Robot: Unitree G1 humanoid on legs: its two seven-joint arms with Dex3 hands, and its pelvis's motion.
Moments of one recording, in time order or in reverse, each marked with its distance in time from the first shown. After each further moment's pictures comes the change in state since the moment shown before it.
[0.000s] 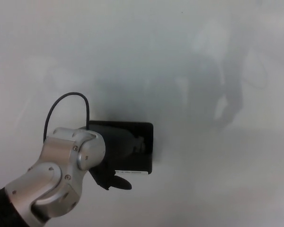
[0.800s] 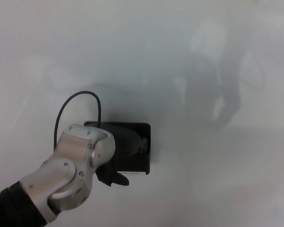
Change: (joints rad) left_arm -0.044 -0.056 -0.036 0.130 0.081 -0.072 -0.020; right_arm -0.023 -0.003 0.017 0.002 -0.016 -0.001 -0.021
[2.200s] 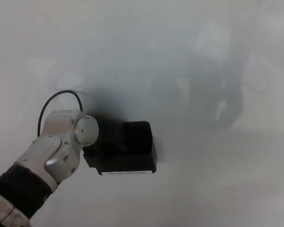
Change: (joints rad) left_arm -0.050 -0.110 0.212 0.419 -0.126 -0.254 -0.018; right_arm -0.028 0.004 -0.004 0.002 0.006 -0.003 0.011
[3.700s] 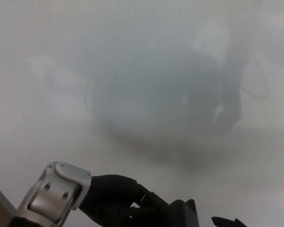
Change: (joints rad) left_arm 0.329 -0.170 0.312 -0.104 -0.566 0.336 -0.477; right_arm -0.078 0.006 0.007 -0.009 -0.009 0.001 0.002
